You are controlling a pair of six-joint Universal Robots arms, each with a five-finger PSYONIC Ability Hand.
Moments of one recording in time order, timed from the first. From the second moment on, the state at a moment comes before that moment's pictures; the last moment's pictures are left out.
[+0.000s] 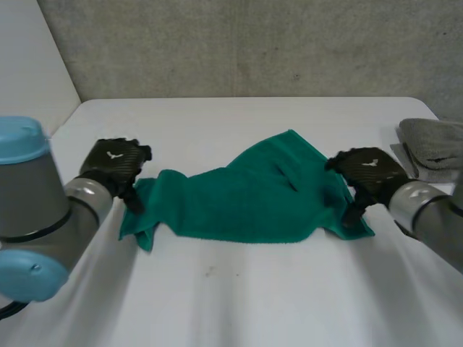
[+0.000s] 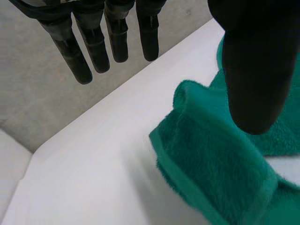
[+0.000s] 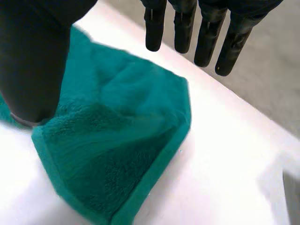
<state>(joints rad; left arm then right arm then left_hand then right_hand) 4.34 -1.86 -1.63 3.21 -1.62 3.48 1.75 -1.23 1.63 -0.02 1.25 2.75 0.37 0.34 0.34 0.33 0.15 0.26 0.31 0.29 0.29 0.12</state>
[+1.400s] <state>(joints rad) 4.44 -1.77 -1.72 3.27 -1.50 3.39 1.81 -0.94 1.47 -0.14 1.36 3.15 1.13 1.20 1.19 1.20 0.99 0.97 1.18 1.18 1.18 0.98</state>
